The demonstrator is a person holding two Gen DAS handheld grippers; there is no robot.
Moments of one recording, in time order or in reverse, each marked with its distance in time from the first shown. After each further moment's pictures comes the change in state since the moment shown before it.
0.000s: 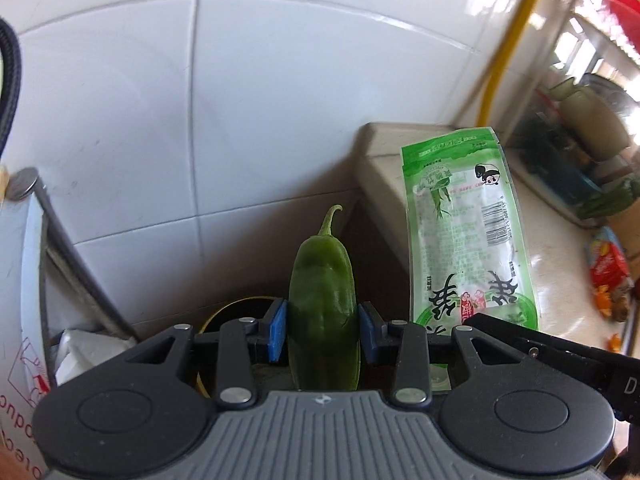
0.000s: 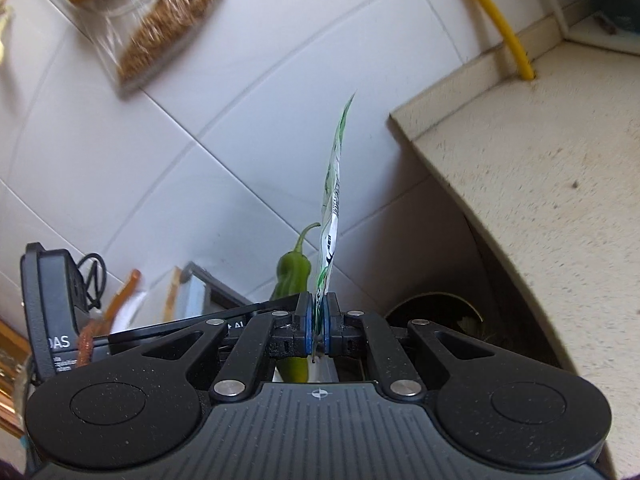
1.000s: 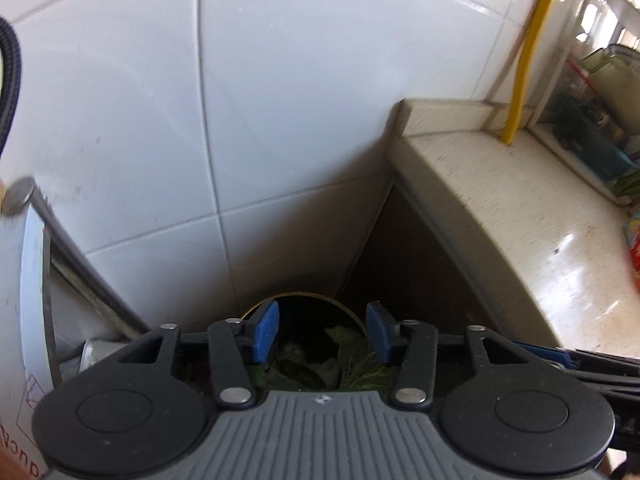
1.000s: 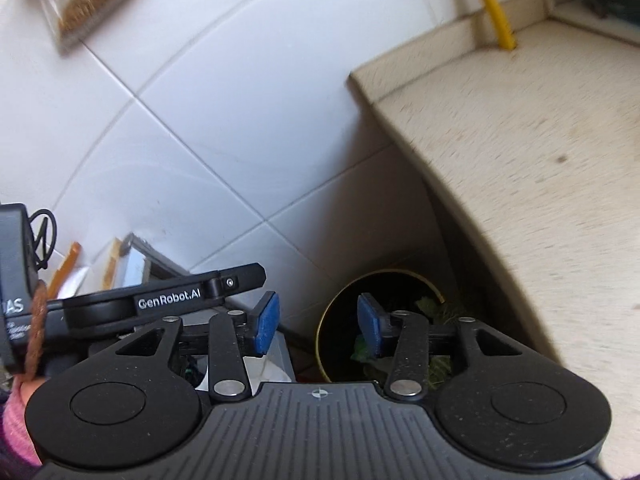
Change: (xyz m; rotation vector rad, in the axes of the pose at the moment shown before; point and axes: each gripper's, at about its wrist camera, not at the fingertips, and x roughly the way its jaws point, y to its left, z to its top) left arm 0.026 0.007 0.009 0.058 0.032 0.059; right arm 0.020 -0.011 -0.009 -0.018 0.059 -0.139
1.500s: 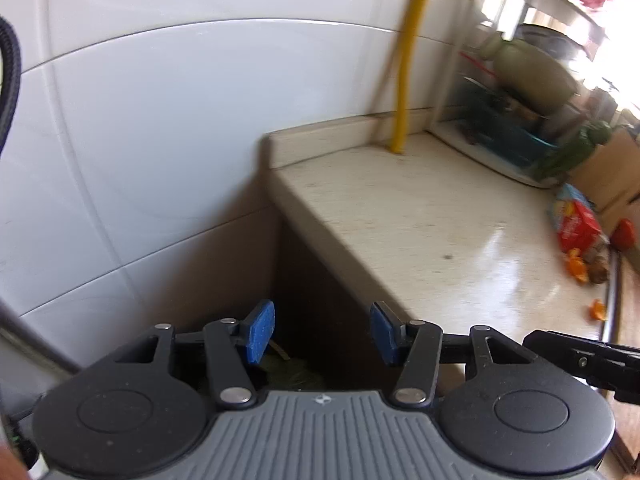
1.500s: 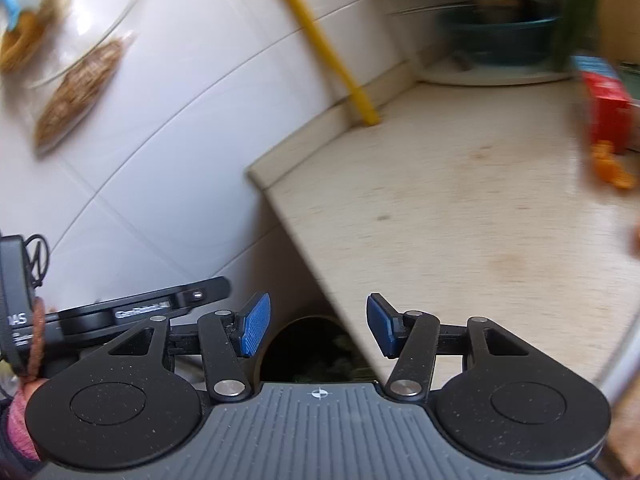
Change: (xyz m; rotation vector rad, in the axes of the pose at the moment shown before) left arm -0.019 -0.083 0.013 0.149 -0.039 -0.158; right arm -0.112 -0.067 -0.006 0.126 -0.189 -0.168
